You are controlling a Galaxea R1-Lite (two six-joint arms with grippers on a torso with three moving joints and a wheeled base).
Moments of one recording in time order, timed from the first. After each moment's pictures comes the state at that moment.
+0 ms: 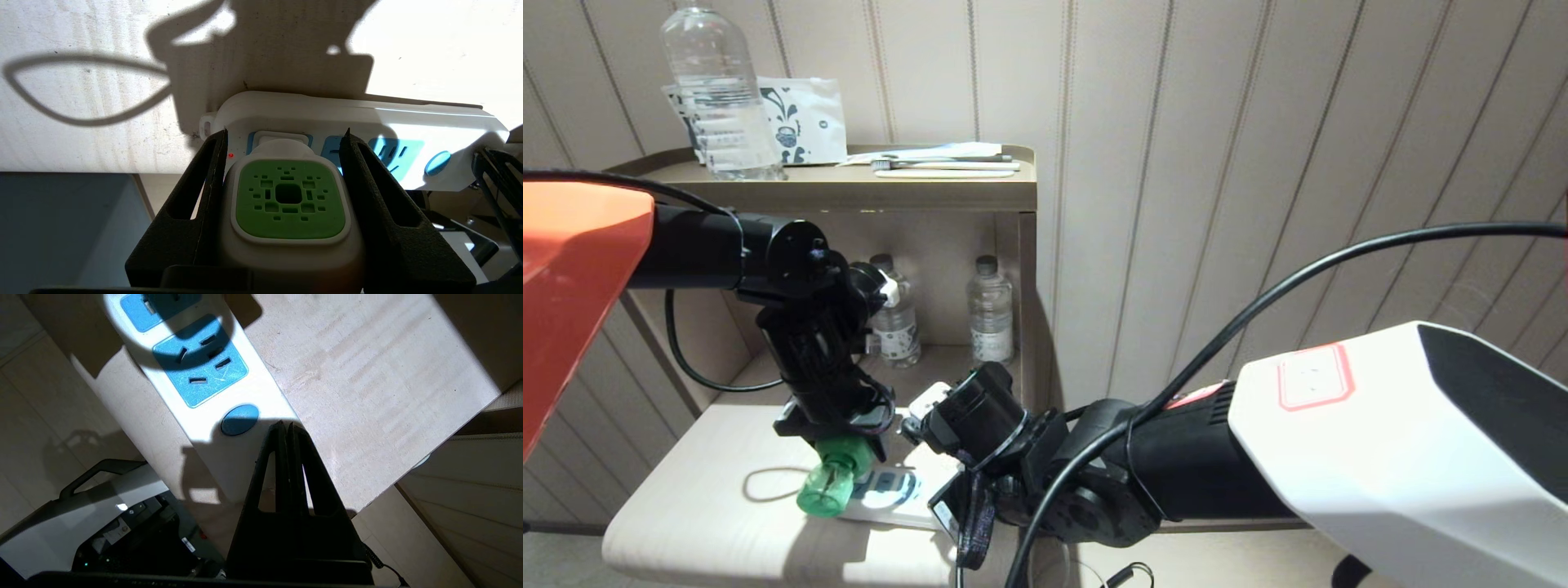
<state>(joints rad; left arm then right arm) -0.35 2.12 -1.62 1.03 -0.02 -0.31 0.98 2.25 -1.52 0.07 -0.14 0.04</state>
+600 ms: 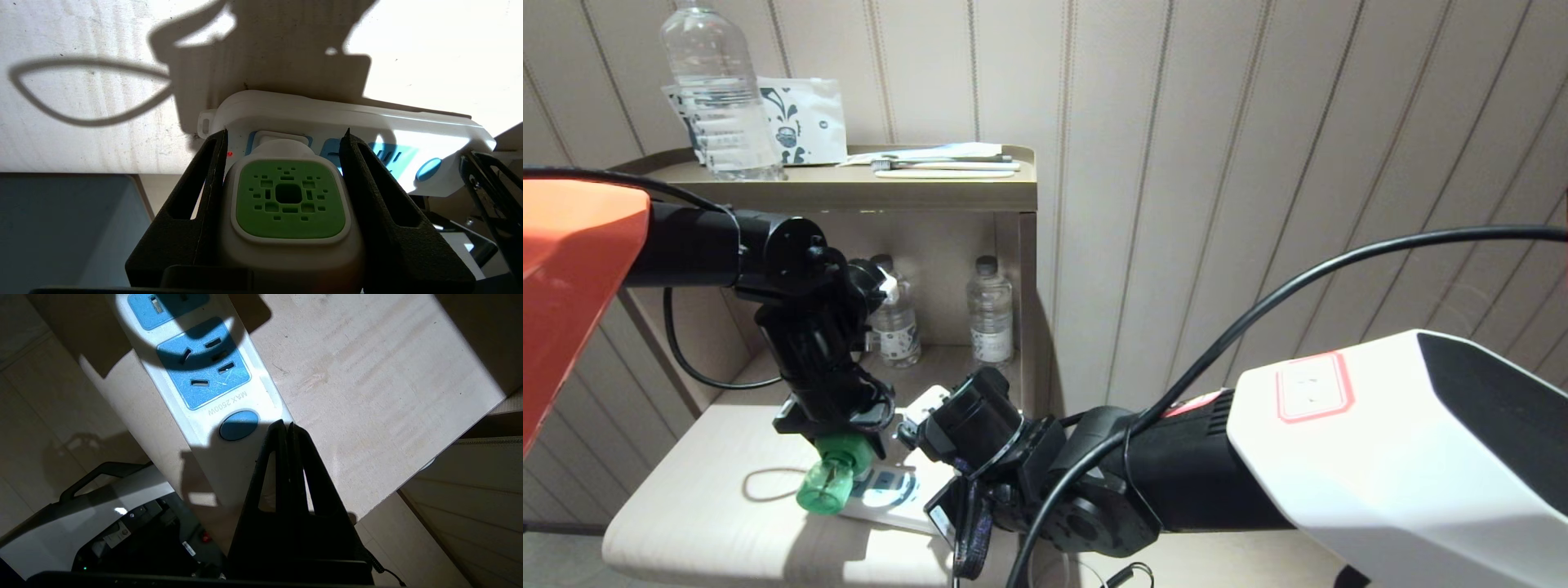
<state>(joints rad) -0.35 2.11 -1.63 1.03 -0.02 -0.31 1.00 2.24 -1.46 0.07 -0.14 0.05</state>
